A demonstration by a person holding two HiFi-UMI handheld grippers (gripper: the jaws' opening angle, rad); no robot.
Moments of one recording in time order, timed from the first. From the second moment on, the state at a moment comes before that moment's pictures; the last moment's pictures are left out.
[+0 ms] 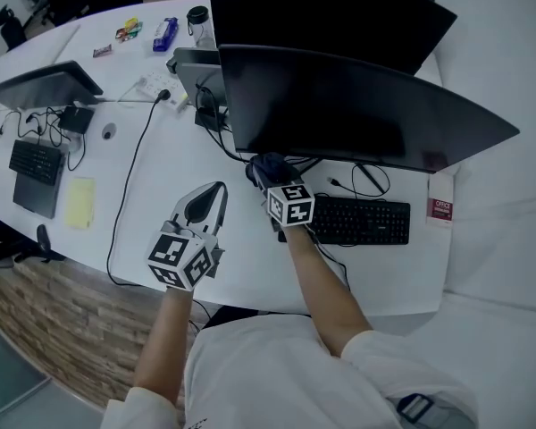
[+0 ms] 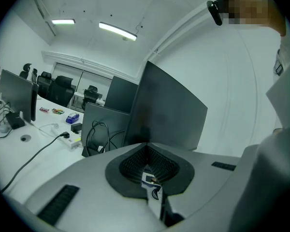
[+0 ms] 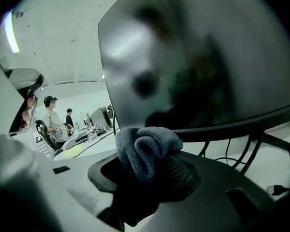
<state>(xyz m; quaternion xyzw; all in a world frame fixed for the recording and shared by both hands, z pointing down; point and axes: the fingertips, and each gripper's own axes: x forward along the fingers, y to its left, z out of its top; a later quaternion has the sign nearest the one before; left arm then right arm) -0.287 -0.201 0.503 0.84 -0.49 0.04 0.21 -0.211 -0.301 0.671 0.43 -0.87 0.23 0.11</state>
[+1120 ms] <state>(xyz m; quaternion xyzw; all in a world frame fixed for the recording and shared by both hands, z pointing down) -0.336 -0.196 0.499 0.84 -0.50 0.03 0.21 -0.304 -0.308 0.633 0.42 -0.79 0.43 -0.12</state>
